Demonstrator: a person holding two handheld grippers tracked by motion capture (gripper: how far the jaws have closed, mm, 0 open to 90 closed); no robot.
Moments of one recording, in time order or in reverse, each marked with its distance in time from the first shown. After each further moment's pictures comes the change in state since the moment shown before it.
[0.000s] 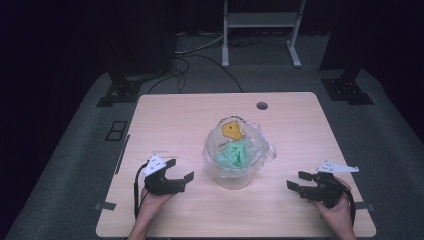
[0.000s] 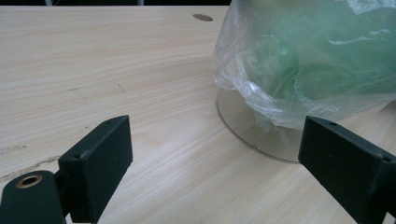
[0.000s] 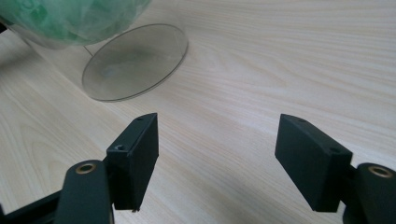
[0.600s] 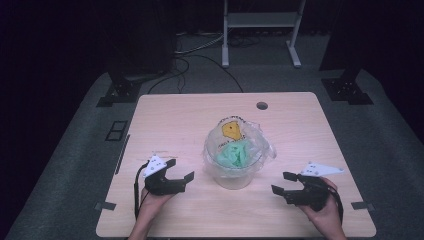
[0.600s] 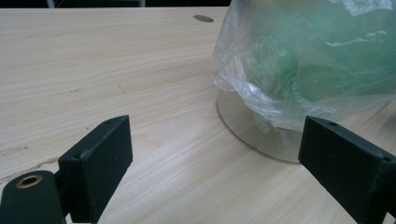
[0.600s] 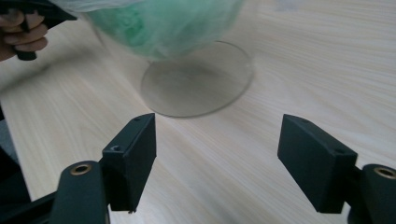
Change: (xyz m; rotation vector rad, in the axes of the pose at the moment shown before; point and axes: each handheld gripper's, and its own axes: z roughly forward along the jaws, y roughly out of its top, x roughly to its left) left arm -0.001 0.001 -0.001 -0.004 0.008 0.002; right arm 0.051 0.018 0.010 -0.003 0.092 -0.120
